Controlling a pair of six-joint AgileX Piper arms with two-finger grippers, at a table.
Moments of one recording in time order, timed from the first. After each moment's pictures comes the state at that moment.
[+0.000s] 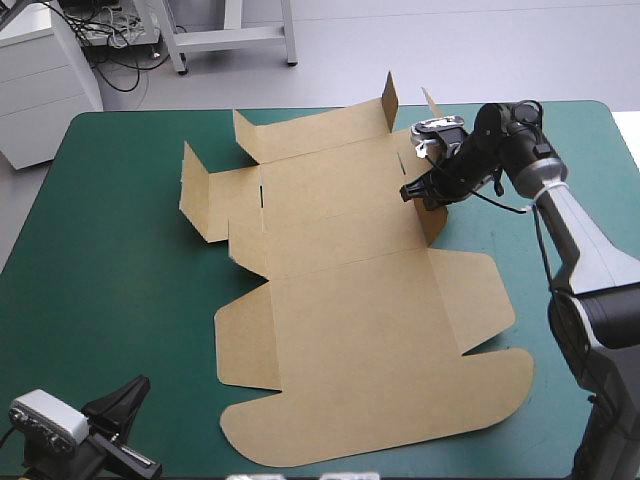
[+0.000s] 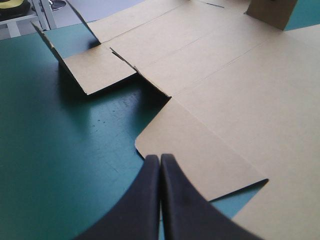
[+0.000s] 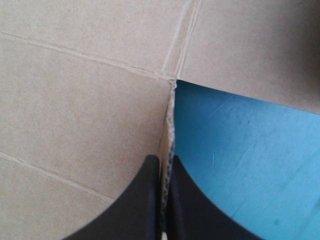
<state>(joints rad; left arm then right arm) -0.30 -0.02 -0.41 -0.22 0.81 0.20 0.22 1.94 -1.85 0.23 1.21 -0.26</state>
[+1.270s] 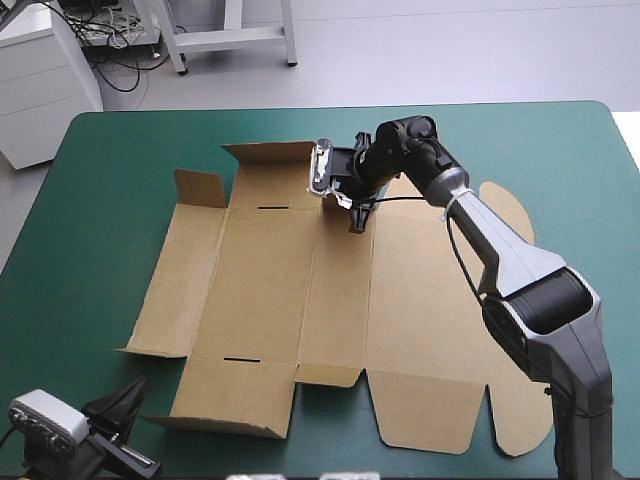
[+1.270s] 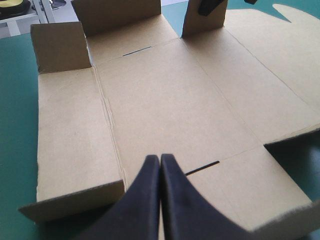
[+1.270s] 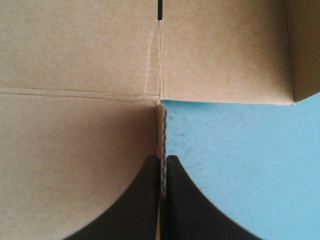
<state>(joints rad) -0.30 -0.02 -0.41 -0.22 0.81 0.19 0.50 2.10 -2.05 0.21 1.05 -1.14</state>
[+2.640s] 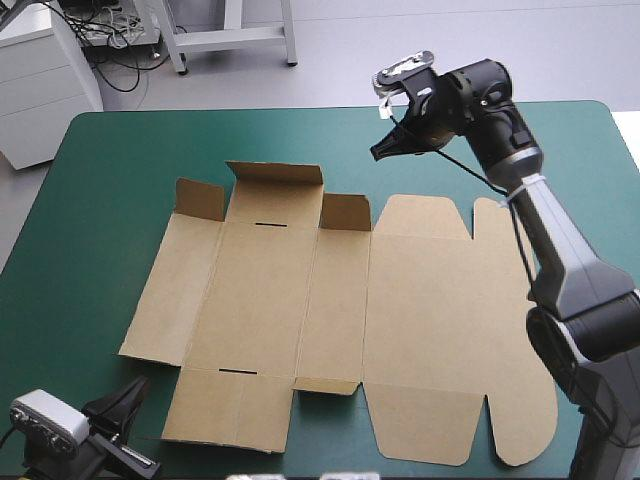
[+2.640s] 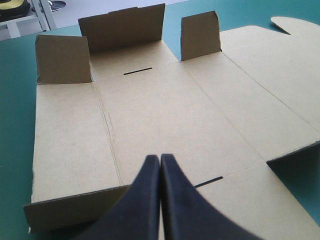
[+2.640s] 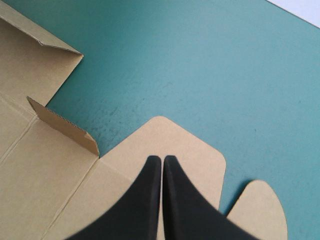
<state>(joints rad) -0.30 -0.02 -0.41 -0.22 0.81 0.20 0.40 1.90 -2.18 -0.06 1.25 -0.12</state>
